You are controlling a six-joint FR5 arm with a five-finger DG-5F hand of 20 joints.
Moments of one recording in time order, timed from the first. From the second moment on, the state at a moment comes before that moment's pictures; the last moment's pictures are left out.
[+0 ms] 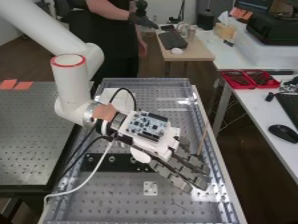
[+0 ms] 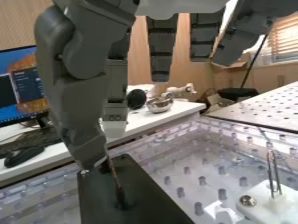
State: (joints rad) arm 1.47 -2.16 -1.69 -2.54 -1.24 -0.55
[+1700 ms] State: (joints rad) arm 1.46 -2.19 -1.66 -2.53 -1.26 -0.54
